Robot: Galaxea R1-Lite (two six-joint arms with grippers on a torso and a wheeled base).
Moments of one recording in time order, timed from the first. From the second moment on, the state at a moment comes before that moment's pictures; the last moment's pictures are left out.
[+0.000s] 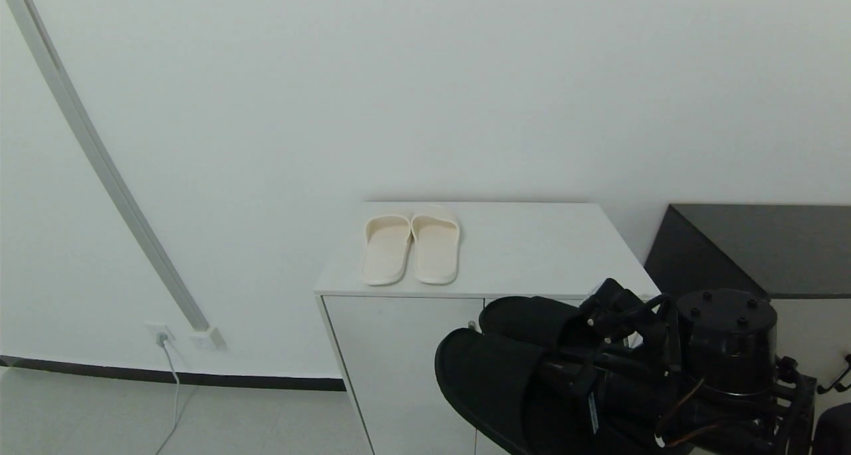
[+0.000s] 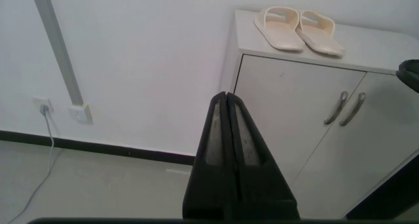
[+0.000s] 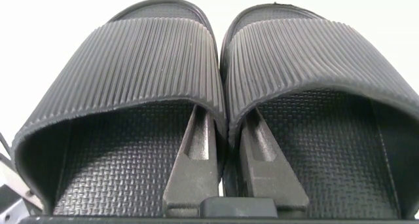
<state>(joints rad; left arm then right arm) 0.00 0.00 0.00 0.00 0.08 -0.11 0.73 1.71 -0.43 -0.97 0.11 -0.01</state>
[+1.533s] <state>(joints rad) 0.00 0.00 0.00 0.00 0.08 -0.11 0.75 1.71 -0.36 -1.01 0.11 -0.01</state>
